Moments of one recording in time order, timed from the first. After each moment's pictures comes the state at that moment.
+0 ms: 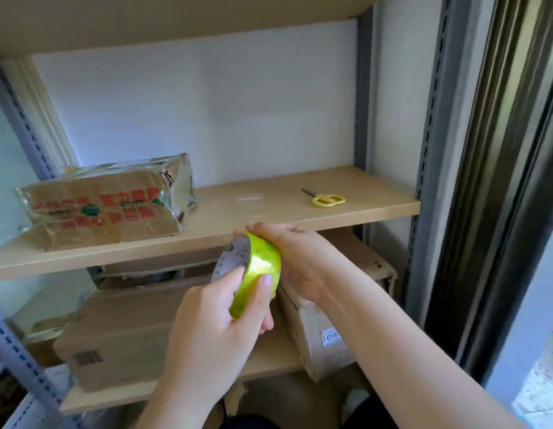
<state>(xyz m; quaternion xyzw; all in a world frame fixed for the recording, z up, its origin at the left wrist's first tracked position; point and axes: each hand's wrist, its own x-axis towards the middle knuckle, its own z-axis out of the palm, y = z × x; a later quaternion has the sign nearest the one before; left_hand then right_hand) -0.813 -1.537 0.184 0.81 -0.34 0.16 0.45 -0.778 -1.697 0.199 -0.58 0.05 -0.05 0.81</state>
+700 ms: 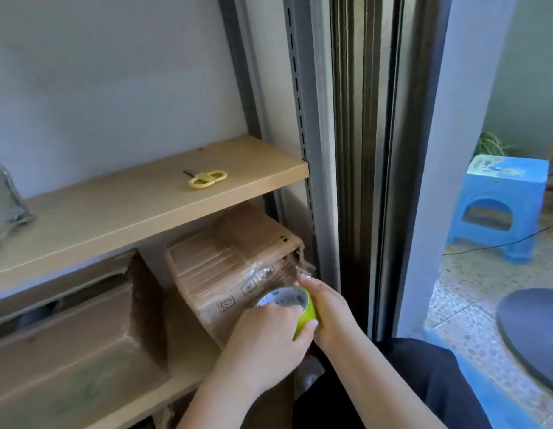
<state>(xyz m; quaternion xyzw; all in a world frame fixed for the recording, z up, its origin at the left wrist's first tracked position) -0.812 -1.716 0.080 0.85 -0.53 0.00 0.06 -0.835 -1.842 0.001 -0.28 0.31 -0.25 0.87</state>
